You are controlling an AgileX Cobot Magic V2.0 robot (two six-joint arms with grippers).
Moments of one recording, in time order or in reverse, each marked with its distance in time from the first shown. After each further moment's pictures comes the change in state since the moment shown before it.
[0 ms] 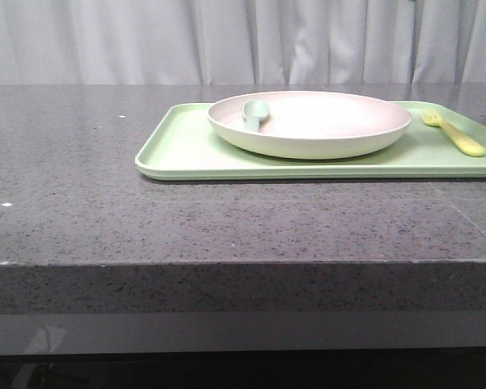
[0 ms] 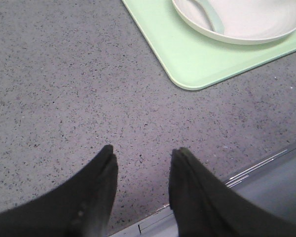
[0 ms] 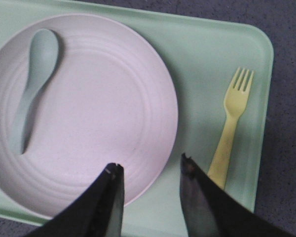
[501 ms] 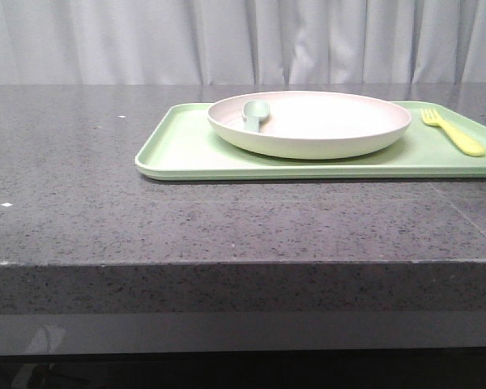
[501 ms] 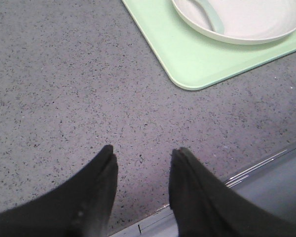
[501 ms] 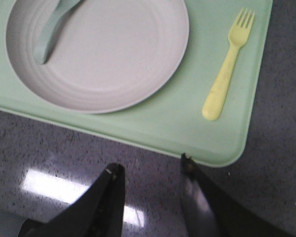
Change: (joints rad) left arm 0.000 0.000 0.000 0.000 0.000 0.000; right arm 0.034 -0.531 0.599 -0.004 -0.158 -0.044
